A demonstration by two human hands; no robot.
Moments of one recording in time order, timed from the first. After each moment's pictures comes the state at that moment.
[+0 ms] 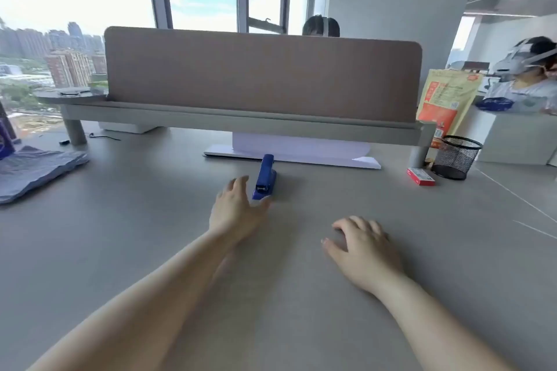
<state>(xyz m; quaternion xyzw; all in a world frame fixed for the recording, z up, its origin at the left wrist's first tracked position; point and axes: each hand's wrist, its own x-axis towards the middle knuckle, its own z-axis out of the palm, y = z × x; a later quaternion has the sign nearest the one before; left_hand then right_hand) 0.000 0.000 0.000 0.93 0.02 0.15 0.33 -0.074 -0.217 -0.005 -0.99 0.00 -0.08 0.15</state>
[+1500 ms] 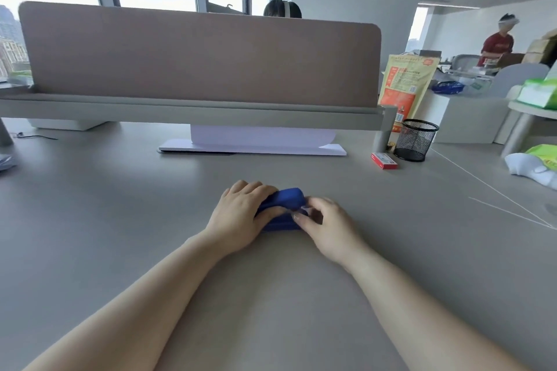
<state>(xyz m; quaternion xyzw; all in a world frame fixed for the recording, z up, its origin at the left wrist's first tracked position) -0.002 -0.048 -0.007 0.90 -0.30 0.23 0.22 -0.046 -0.230 -0.013 -0.90 -0.03 -0.12 0.41</state>
